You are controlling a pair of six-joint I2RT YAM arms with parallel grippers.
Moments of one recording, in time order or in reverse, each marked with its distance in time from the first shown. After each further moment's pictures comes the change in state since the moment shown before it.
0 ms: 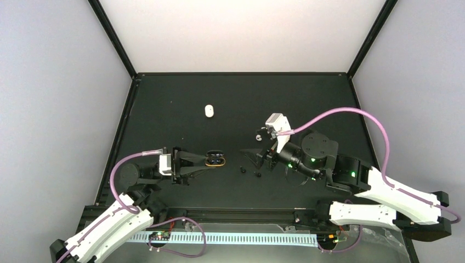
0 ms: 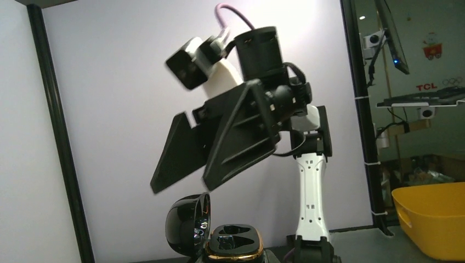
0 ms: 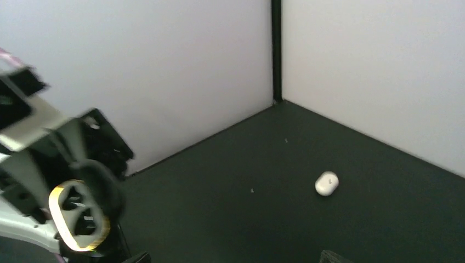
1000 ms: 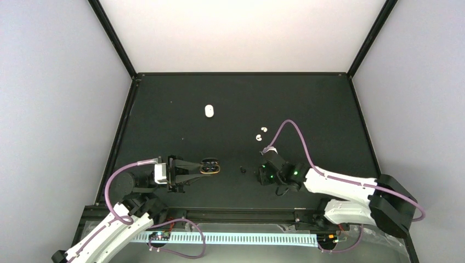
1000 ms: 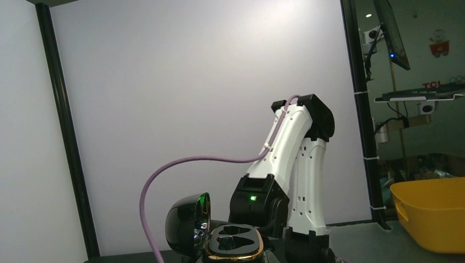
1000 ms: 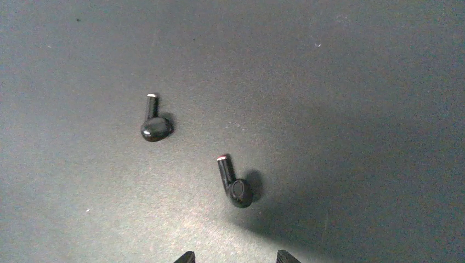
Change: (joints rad) left arm -0.003 -0.196 -0.068 -0.132 -0.014 0.016; right arm -0.265 0.271 -0.623 0.035 -0.111 0.547
